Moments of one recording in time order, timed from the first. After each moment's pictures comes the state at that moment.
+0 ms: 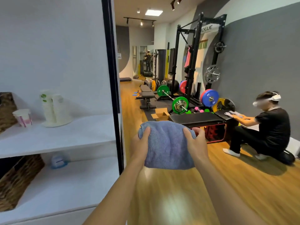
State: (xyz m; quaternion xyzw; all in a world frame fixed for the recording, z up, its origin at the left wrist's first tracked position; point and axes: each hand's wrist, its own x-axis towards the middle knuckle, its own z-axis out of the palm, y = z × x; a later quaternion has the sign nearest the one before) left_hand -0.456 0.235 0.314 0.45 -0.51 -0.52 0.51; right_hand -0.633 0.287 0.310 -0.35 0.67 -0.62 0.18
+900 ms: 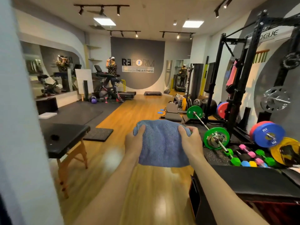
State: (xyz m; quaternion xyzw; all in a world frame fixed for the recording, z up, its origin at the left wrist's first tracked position) left_hand -0.749 -0.458 0.375 0.50 -0.43 -0.44 0.61; right_hand -0.931 -0.458 0.372 -0.48 0.60 -0.59 0.24
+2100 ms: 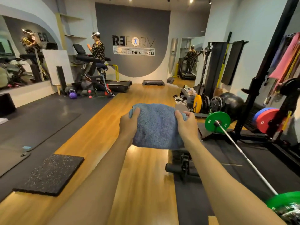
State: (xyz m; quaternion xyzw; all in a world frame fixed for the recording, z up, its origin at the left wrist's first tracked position) left_hand -0.856 -1.862 0.371 0.52 -0.46 -0.40 0.60; right_hand -1.044 -1.852 0.372 -0.47 0.58 -0.59 0.29
